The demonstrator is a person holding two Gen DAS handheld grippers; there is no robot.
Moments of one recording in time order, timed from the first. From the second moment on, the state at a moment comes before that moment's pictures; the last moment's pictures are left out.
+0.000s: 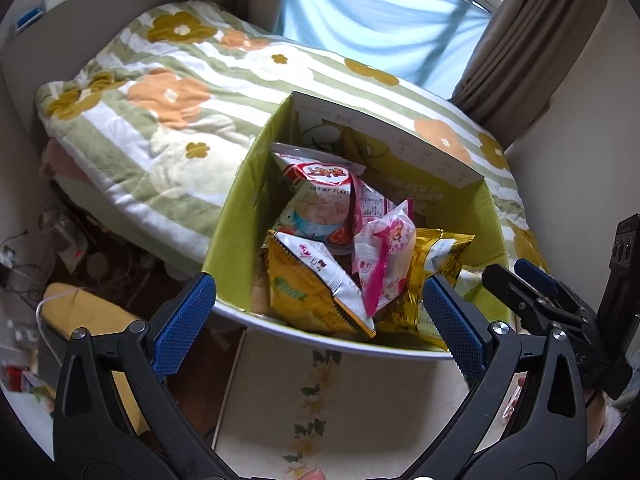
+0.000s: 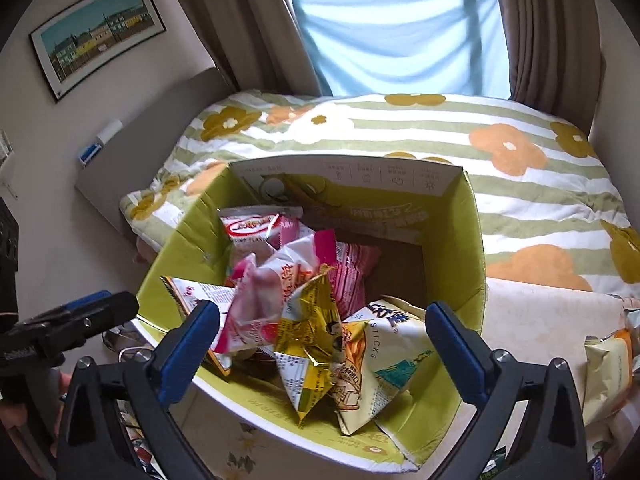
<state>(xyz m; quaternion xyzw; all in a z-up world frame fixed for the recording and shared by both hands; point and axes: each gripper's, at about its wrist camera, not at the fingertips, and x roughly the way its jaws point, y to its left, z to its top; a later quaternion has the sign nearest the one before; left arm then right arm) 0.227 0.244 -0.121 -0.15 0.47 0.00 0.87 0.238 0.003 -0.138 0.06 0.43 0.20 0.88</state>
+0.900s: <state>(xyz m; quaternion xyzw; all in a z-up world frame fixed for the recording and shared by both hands) 0.098 0.193 -0.115 -0.15 0.46 0.03 0.87 0.113 -0.047 -0.113 0.07 0.38 0.22 0.90</state>
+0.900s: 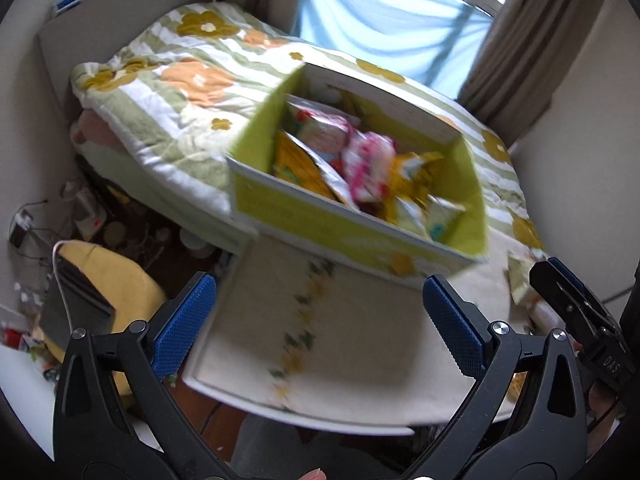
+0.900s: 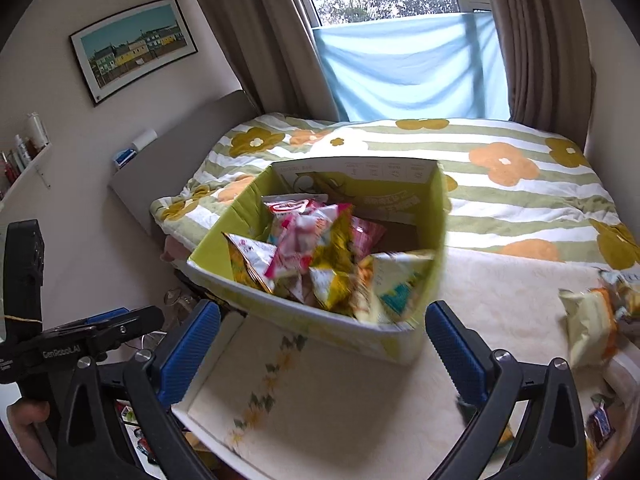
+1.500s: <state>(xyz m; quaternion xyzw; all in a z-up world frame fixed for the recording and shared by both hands) 0.079 -0.035 -0.148 -0.09 0.50 -0.12 0.85 0.017 -0.240 -0.141 0.10 0.41 0.09 0.90</state>
